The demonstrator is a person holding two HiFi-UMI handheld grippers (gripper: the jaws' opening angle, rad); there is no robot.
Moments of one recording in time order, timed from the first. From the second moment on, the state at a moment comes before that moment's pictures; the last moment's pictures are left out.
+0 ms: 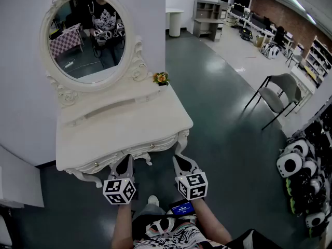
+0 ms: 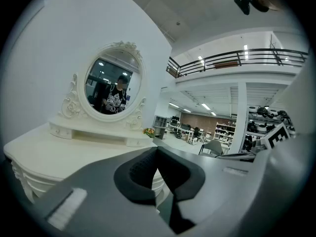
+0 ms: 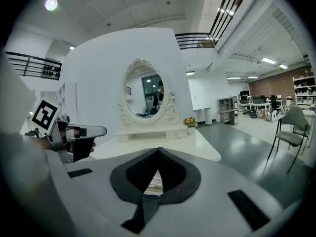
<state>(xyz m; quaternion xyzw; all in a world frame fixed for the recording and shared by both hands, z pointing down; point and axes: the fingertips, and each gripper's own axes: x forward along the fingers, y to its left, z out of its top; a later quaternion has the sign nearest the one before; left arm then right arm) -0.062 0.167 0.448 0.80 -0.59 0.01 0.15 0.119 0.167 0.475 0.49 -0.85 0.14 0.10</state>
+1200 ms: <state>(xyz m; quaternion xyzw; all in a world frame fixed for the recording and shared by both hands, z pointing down) -0.125 -0.060 0.511 0.80 -0.56 0.06 0.20 0.061 -0.053 0.531 0.52 -0.82 0.18 0.16</state>
